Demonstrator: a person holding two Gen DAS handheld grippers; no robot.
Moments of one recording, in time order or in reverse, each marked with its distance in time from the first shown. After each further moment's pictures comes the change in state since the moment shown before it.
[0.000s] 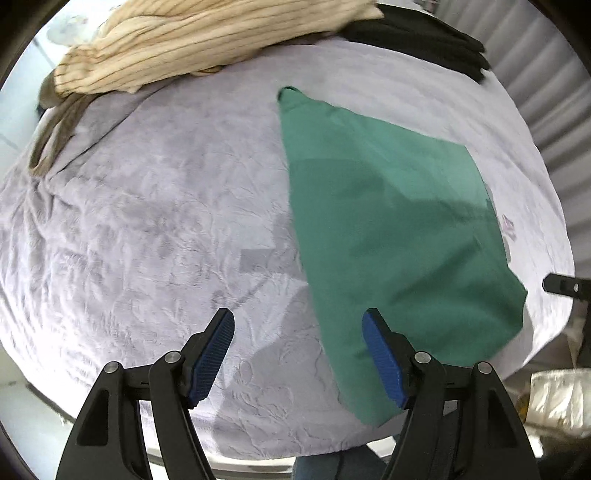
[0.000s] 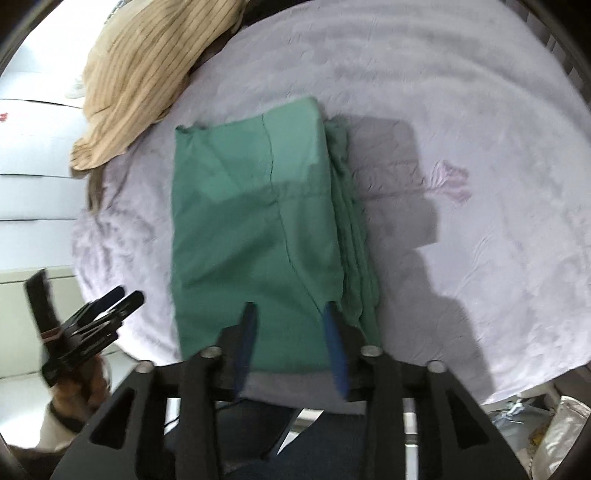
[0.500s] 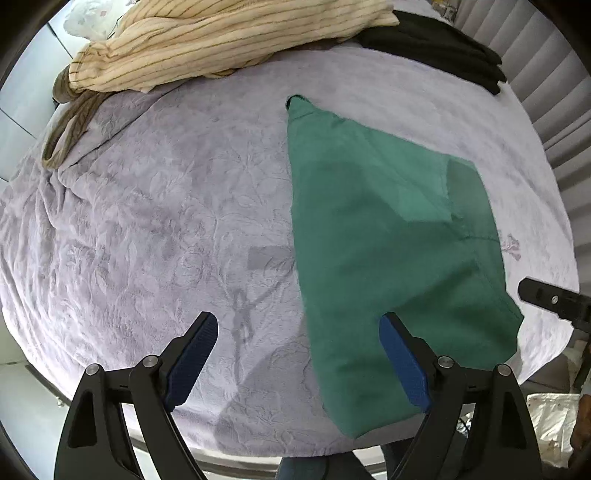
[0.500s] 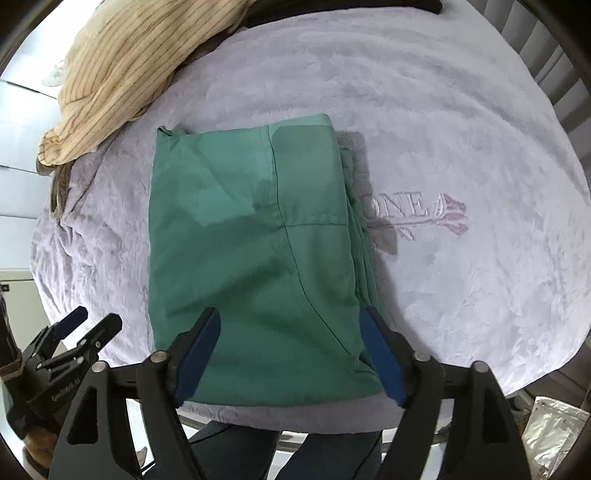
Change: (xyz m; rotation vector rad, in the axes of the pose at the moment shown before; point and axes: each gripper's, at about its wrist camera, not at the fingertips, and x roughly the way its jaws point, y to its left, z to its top) left arm -0.004 -0.014 0.007 -0.037 -0.001 0.048; right arm 0.017 0.044 0.015 -0.031 -0.044 -0.189
